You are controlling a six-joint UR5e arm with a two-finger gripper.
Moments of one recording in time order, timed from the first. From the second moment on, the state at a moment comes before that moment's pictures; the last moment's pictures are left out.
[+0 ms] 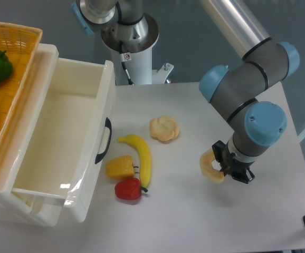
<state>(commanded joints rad) 2.63 -2.19 -1.21 -1.37 1.55 1.50</state>
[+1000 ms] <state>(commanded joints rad) 2.58 -1.94 -1.31 -1.37 1.29 1.28</state>
